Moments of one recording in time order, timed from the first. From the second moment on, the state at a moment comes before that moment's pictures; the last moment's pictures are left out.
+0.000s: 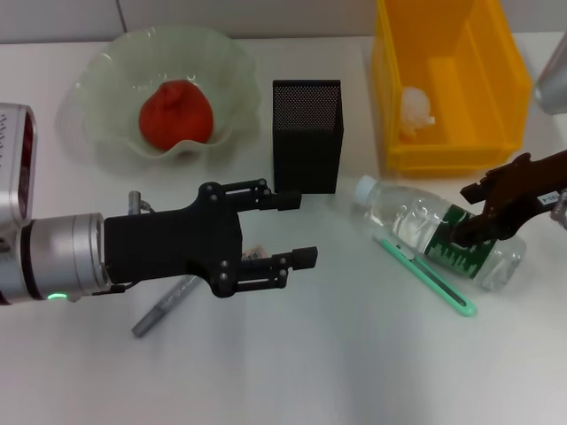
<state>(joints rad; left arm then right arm) -0.48 -2.08 1.04 0.48 1.62 1.66 -0.99 0.43 2.08 -1.23 -1.42 -2.46 -1.53 2.18</state>
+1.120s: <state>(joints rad) -0.49 -2.08 1.05 0.48 1.61 1.65 -0.99 0.58 2.08 -1.11 -1.38 -2.52 -1.66 2.28</state>
